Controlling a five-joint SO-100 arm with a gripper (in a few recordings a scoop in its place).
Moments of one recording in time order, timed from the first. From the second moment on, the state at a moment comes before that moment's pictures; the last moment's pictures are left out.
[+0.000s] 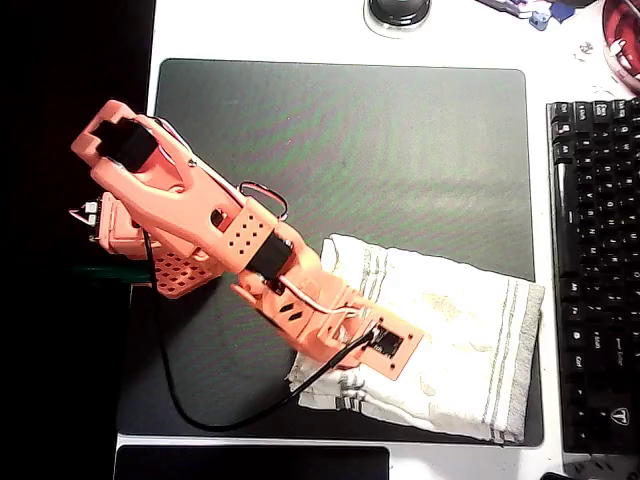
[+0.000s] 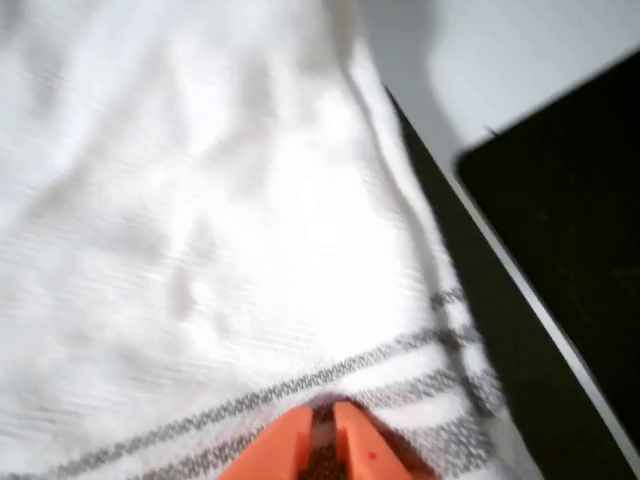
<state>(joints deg) 36.4 119.7 153.7 23.9 -96.9</state>
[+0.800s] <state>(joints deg) 27.2 102.4 127.7 19.8 -76.8</state>
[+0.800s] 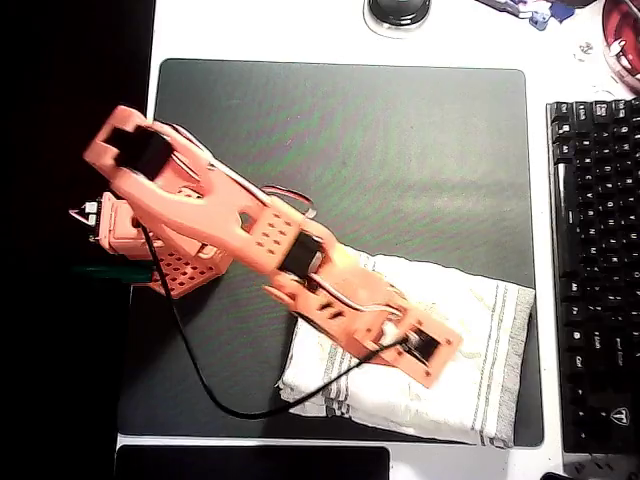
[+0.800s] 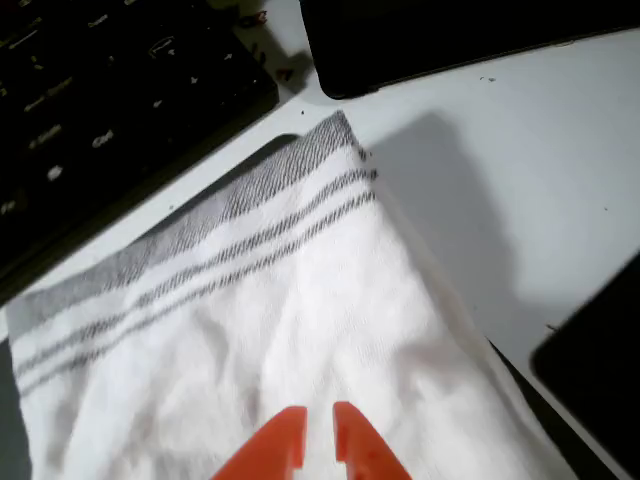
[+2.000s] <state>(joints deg) 31.9 111.4 135.2 19.0 -77.5</state>
